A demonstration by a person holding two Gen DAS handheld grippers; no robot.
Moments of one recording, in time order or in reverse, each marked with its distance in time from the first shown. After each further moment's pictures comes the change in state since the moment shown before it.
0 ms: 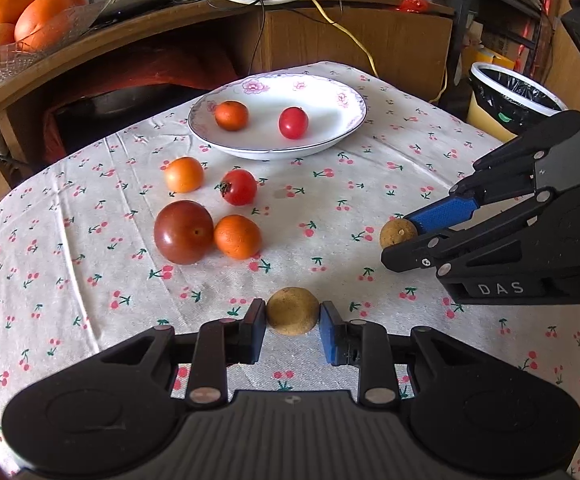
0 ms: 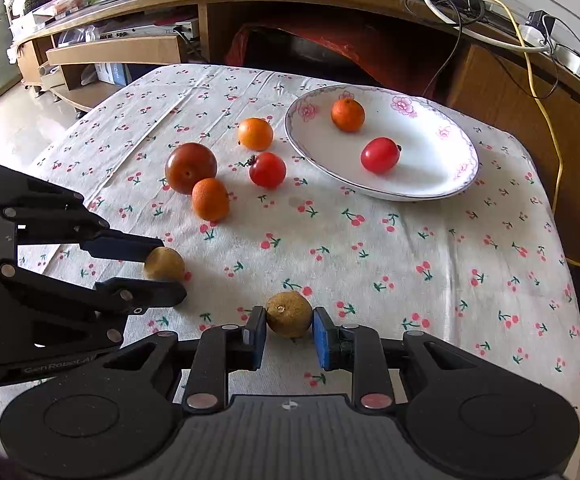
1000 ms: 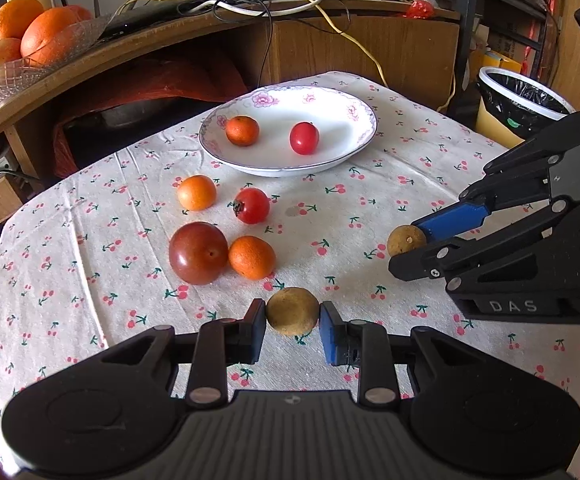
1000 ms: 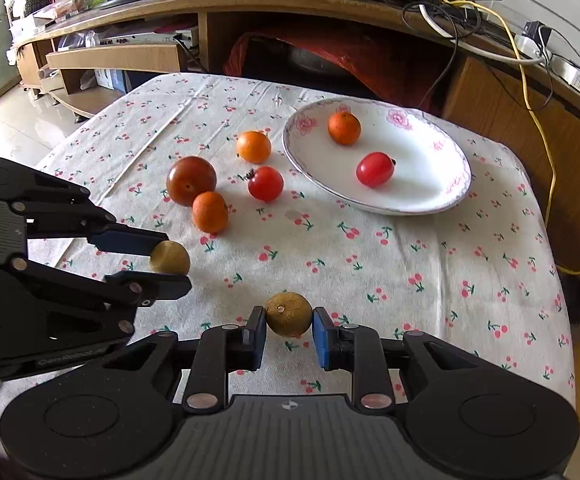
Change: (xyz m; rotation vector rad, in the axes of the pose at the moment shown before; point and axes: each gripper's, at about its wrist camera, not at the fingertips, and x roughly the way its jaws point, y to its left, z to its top) left arm -0.003 0.002 0.009 0.010 -0.022 0.038; right arm -0.009 0.004 0.005 -0.006 -0.021 -0.012
